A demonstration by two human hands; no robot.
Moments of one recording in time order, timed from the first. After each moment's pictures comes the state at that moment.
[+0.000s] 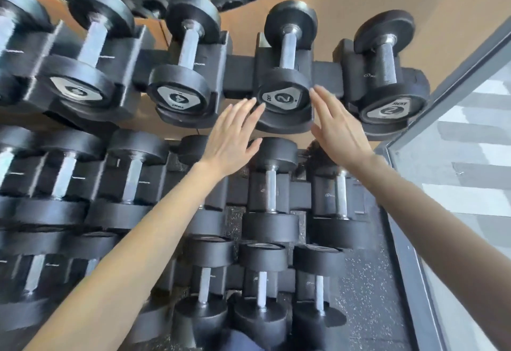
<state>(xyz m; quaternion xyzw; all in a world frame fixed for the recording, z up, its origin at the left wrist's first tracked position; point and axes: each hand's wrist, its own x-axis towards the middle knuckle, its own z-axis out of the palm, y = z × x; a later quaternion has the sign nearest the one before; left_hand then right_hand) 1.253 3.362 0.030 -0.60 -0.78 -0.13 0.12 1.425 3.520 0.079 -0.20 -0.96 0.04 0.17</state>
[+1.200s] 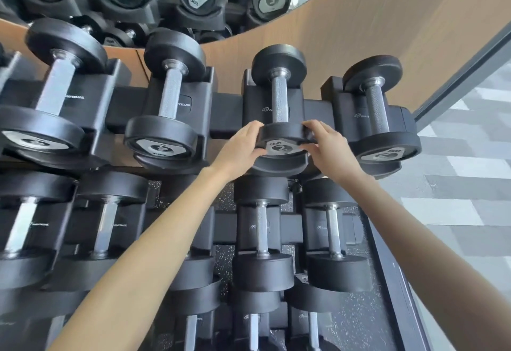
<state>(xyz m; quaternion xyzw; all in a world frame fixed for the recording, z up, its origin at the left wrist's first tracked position) 1.205 3.450 0.044 -0.55 -0.76 -0.33 -0.13 1.368 3.574 0.082 -0.30 -0.92 0.19 0.15</state>
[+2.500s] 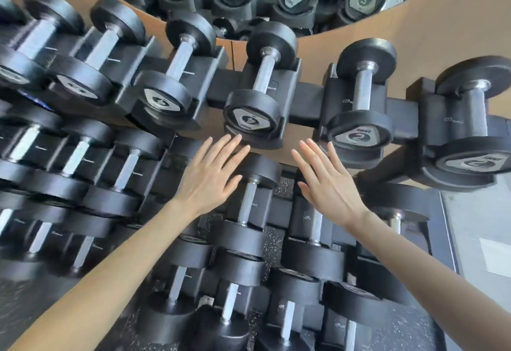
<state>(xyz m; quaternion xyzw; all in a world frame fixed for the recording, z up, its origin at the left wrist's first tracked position) 1.181 3.221 0.032 -0.54 -0.82 -0.01 0.16 1.350 3.436 0.041 -0.02 -0.99 -0.09 0.15</state>
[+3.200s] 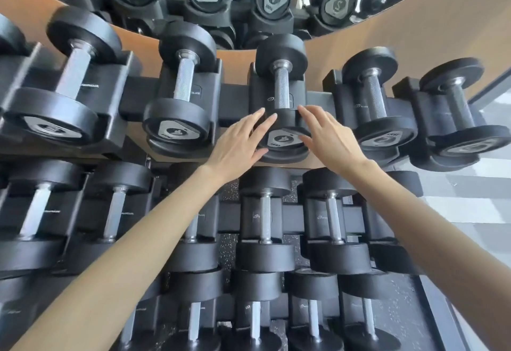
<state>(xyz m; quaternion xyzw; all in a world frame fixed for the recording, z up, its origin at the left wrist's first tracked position) 1.043 3.262 0.040 -0.65 -0.73 -0.20 0.09 1.208 3.396 0.100 -0.24 -0.97 -0.02 0.10</state>
